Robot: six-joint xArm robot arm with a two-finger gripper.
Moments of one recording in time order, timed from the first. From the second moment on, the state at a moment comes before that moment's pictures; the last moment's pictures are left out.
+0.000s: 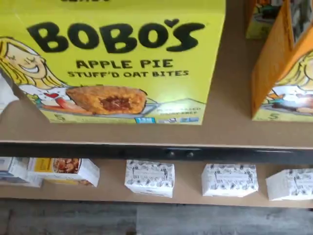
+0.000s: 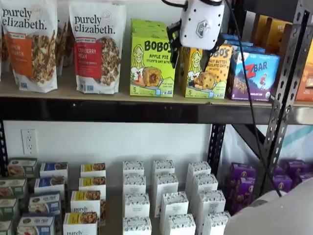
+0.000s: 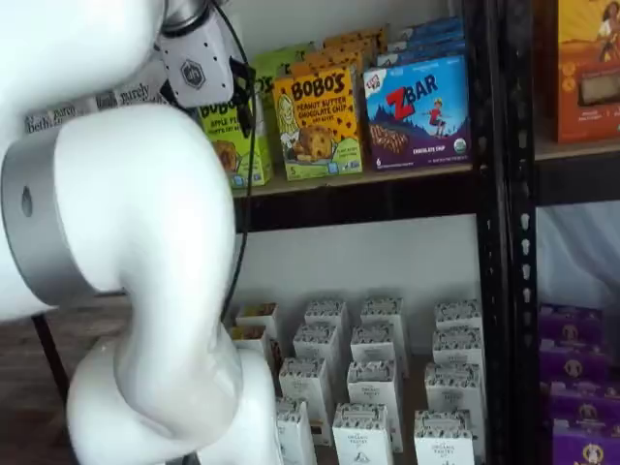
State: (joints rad) arm 0.38 -0.69 -1.05 -0.07 1.41 0.38
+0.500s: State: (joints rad) arm 0.37 -0.62 -1.11 0.00 1.45 0.37
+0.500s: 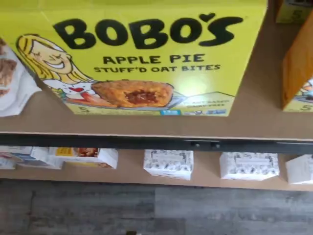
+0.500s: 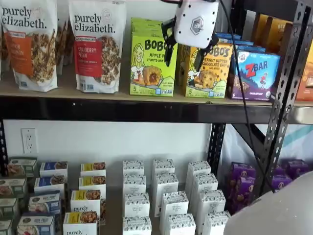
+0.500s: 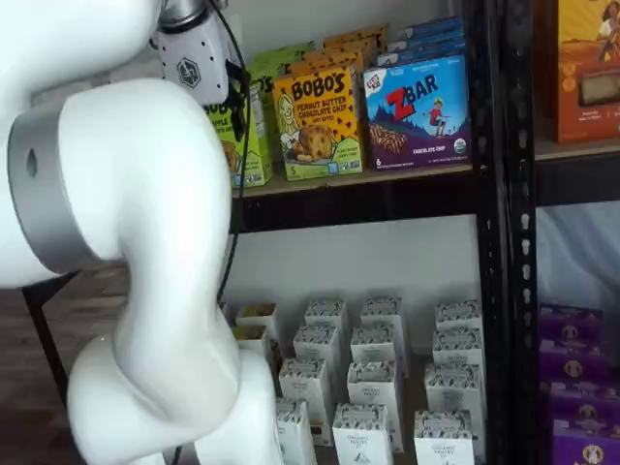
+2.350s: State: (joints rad) arm 0.22 -0.35 -1.41 0.44 1.73 -1.29
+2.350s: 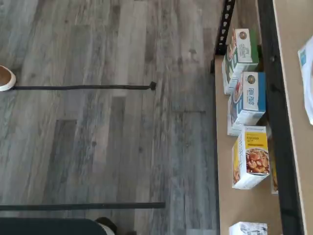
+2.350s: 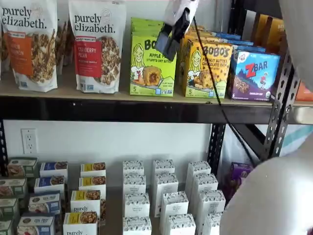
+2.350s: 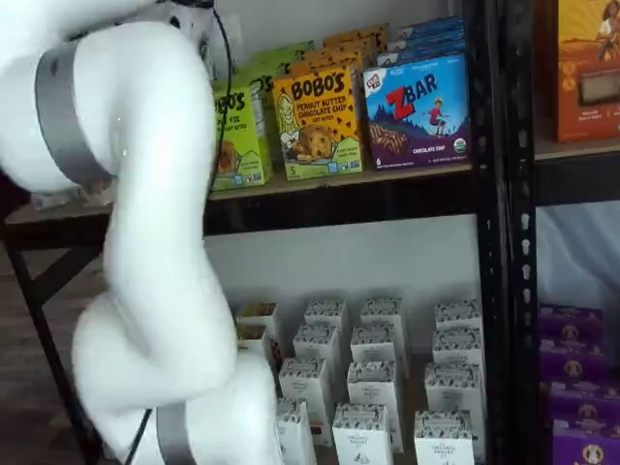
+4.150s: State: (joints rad) arm 0.21 -0.25 -1.50 0.45 1.48 -1.30
